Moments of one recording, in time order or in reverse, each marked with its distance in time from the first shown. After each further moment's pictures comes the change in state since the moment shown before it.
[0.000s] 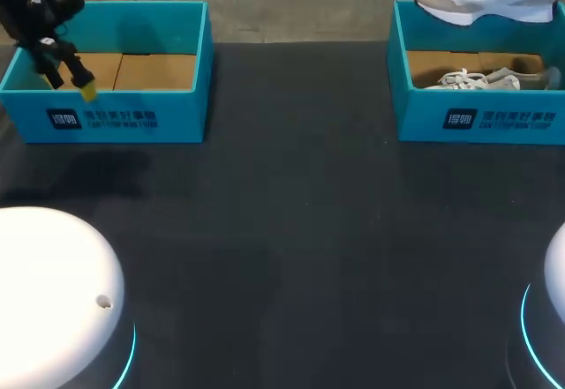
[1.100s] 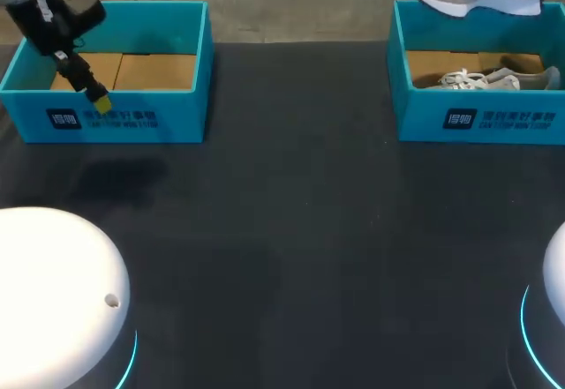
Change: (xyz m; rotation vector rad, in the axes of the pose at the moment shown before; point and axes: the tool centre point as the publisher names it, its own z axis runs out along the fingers) left arm 0.026 -0.009 0.012 0.051 -0.018 0.220; right arm 0.026 0.004 -0.019 0.005 0.086 -0.148
